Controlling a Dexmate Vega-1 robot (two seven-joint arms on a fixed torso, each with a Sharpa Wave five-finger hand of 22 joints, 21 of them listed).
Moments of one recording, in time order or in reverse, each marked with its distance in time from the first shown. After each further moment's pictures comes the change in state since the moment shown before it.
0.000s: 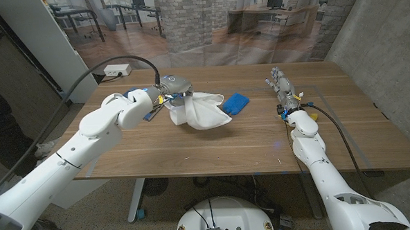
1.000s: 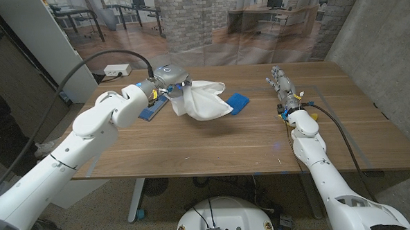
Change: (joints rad) left arm 0.031 -0.013 -0.062 -0.031 -0.018 -0.003 0.089; left_hand 0.004 -0.004 0.010 0.001 0.023 -0.001 0.003 0.012 -0.004 0.007 0.007 -0.017 0.037 0.004 0.001 -0.010 0.023 -0.005 0.005 0.018 -0.004; right arm -0.017 -0.002 -0.002 -0.035 -0.009 -0.004 -0.009; right_hand 0.000 0.000 0.000 0.000 0.000 0.000 0.000 0.000 0.000 0.000 0.000 0.000 0.000 0.000 0.000 0.000 0.000 0.000 0.000 0.000 0.000
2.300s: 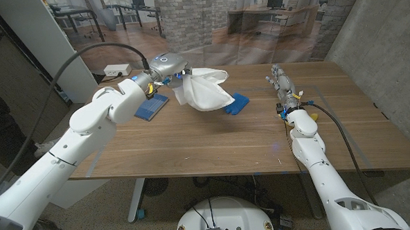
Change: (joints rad) left arm -0.010 -0.030 -0.038 0.019 -0.017 -0.058 0.113; left_hand 0.003 -0.003 0.009 0.001 0.020 0.000 0.000 0.016 -0.008 0.003 0.003 -0.015 0.036 0.005 0.005 -0.015 0.020 -0.004 -0.004 0.019 0.000; right arm -0.021 0.008 -0.007 -0.048 -0.027 -0.001 -0.037; right_hand -0.005 -0.005 0.002 -0.002 0.004 0.000 0.000 0.000 0.000 0.004 -0.004 0.000 0.000 0.004 -0.004 0.000 0.000 0.000 0.000 0.000 0.000
